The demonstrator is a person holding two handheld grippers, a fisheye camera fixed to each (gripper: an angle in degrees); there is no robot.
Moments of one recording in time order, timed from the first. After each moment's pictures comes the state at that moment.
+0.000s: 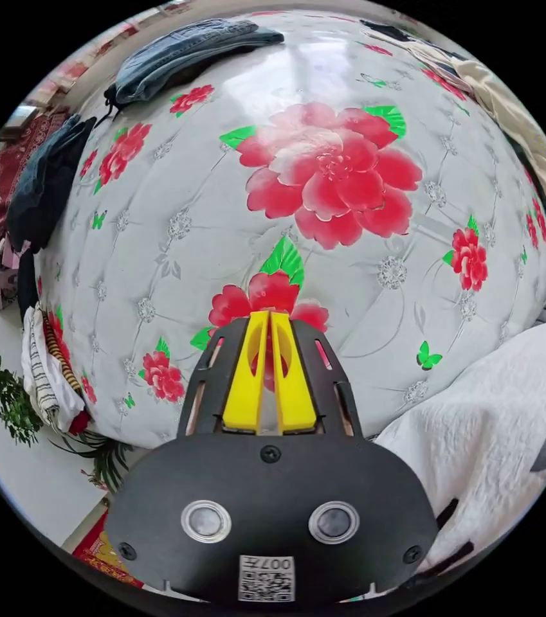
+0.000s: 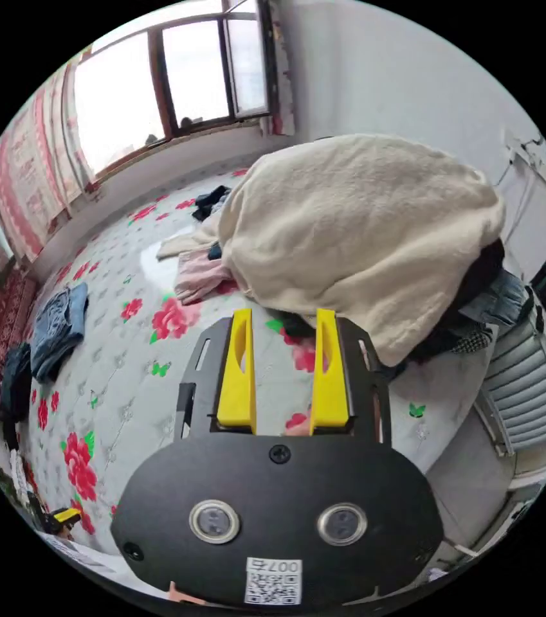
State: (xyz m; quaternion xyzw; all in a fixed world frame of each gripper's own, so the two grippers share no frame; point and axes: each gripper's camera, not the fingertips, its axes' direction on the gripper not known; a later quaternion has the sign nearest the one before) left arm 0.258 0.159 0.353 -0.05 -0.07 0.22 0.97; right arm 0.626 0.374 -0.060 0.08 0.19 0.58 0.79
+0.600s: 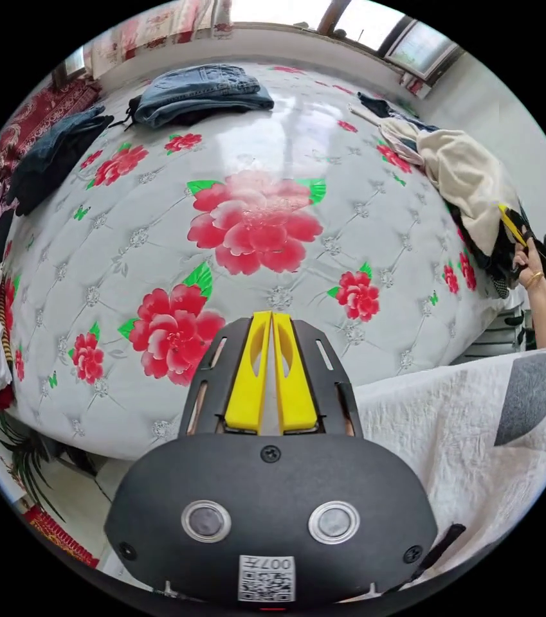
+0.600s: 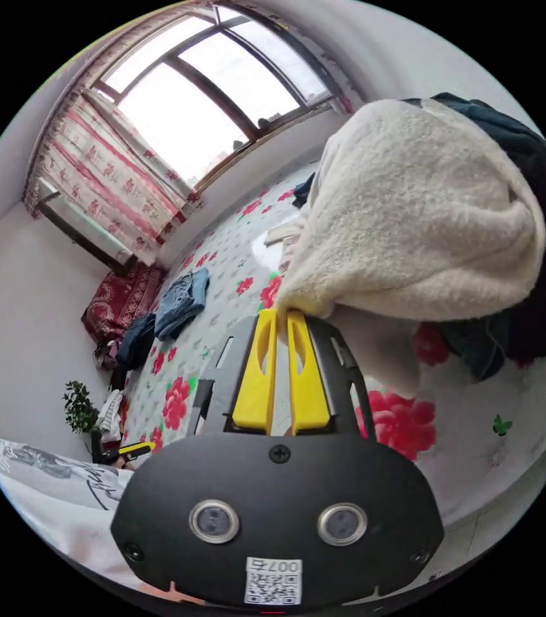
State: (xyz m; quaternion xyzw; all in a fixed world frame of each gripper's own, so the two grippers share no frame) left arm 0.249 0.224 0.291 0.07 0.11 0.15 0.98; right arm 0.532 0.395 -0.048 0.19 -0.21 0.43 0.86
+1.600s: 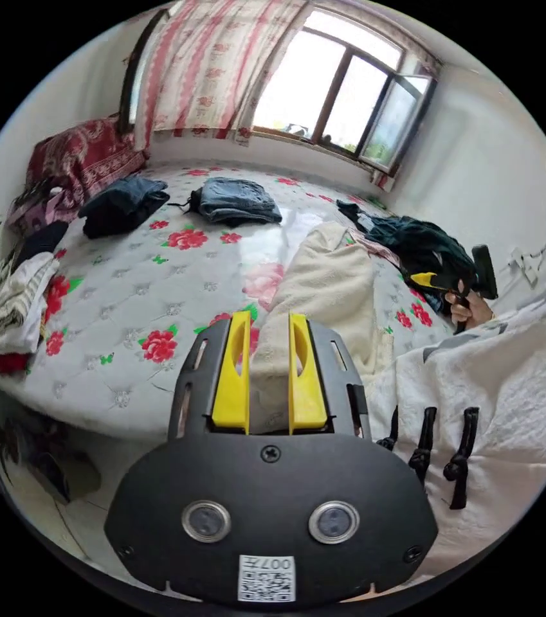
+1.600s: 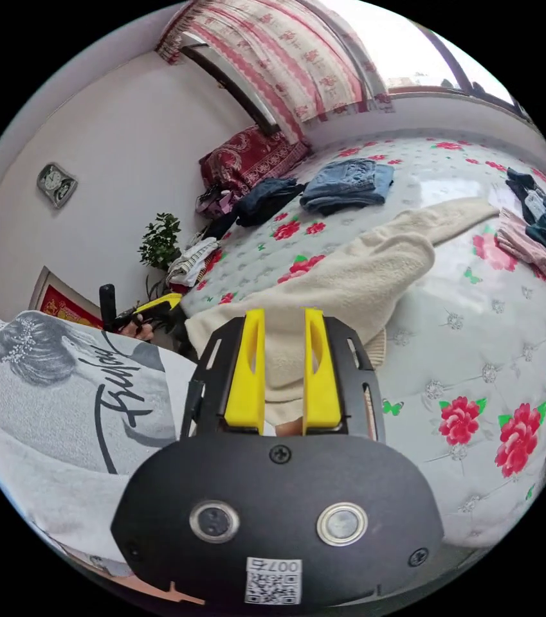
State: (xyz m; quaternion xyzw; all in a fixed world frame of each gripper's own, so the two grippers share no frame) left arm 0.037 0.389 0.177 0.27 0.14 0.13 0.94; right arm 0.259 0.334 -0.086 0.10 -0.34 0.15 0.92
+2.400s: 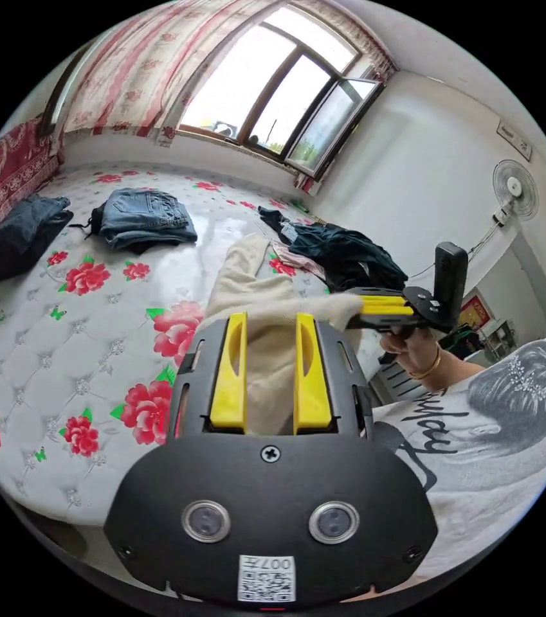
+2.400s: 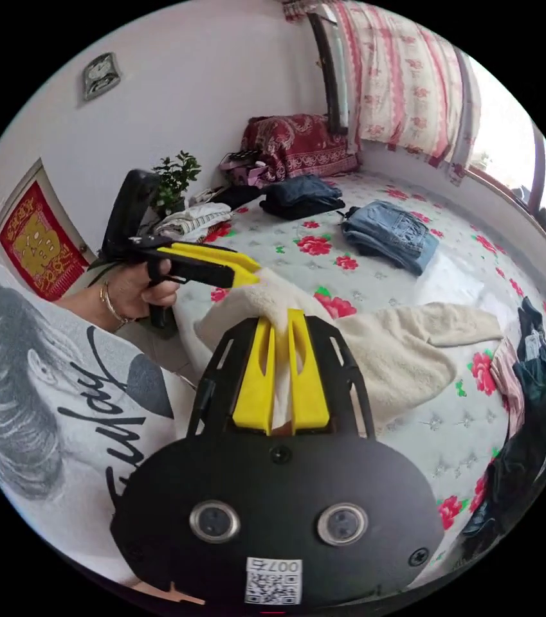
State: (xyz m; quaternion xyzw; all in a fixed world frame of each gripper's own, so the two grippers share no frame) left arm 0.017 0.306 0.166 0.28 0.31 0.18 0.89; right arm 0.114 0.212 -0.115 0.14 -0.19 0.00 0.97
